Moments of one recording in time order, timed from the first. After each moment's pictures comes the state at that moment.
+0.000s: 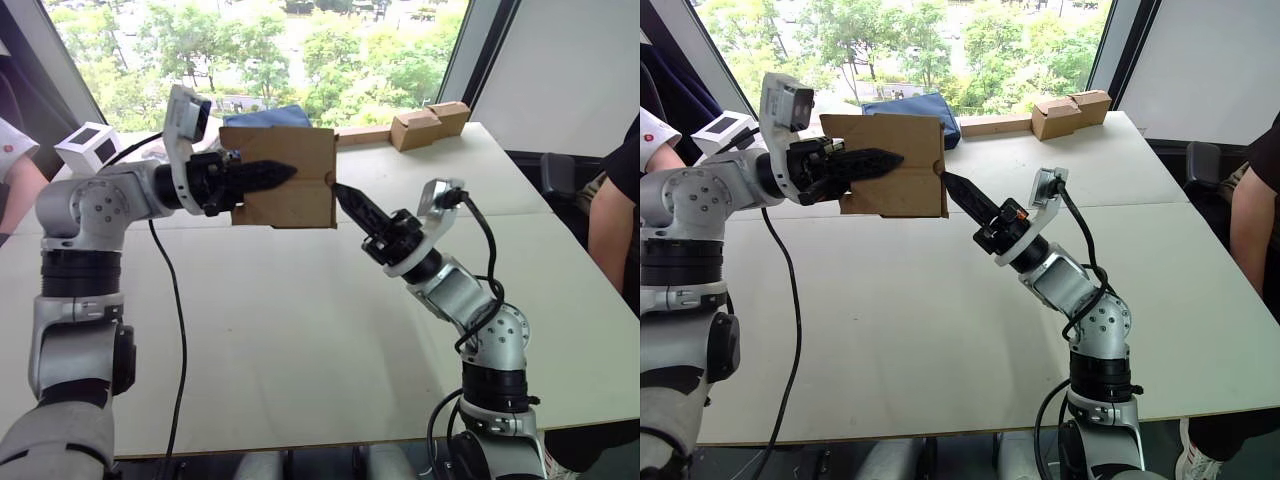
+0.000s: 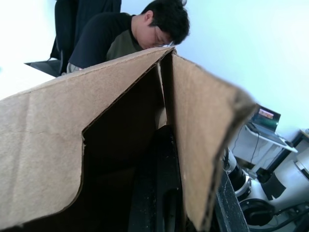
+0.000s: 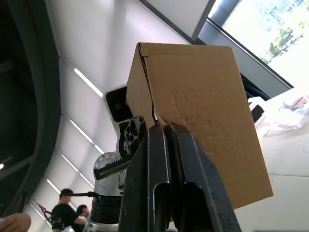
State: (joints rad) left arm -0.99 0.65 0.11 0.22 -0.84 1.02 -1.22; right arm -0.48 -0.11 -0.16 -0.23 1.40 0.80 0.30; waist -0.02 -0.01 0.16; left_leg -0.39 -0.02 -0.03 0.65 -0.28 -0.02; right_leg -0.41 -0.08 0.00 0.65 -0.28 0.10
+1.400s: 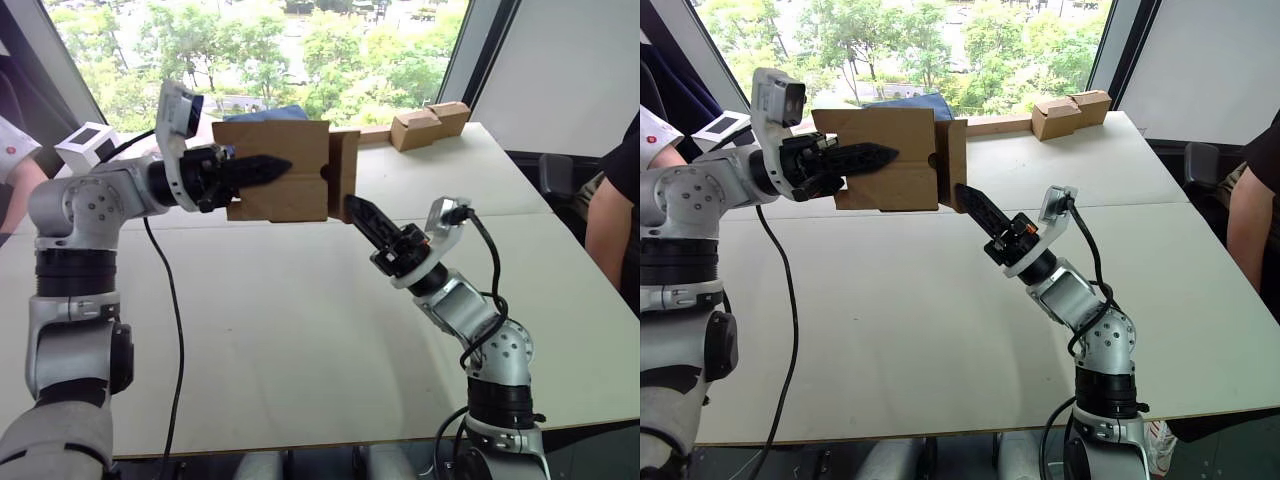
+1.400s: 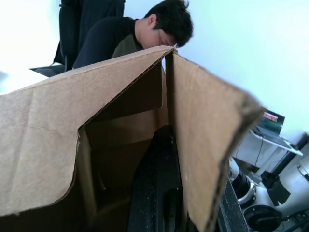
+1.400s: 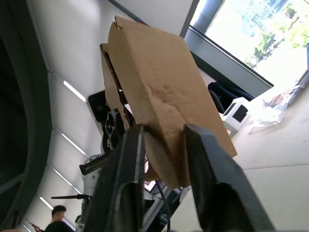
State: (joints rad) left arm -1.00 0.66 0.13 0.23 -0.84 1.02 -1.21; right arm -0.40 -0.11 -0.18 -0.23 1.40 0.76 0.31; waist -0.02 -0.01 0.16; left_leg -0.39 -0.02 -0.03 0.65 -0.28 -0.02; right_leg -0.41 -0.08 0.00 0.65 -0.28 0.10
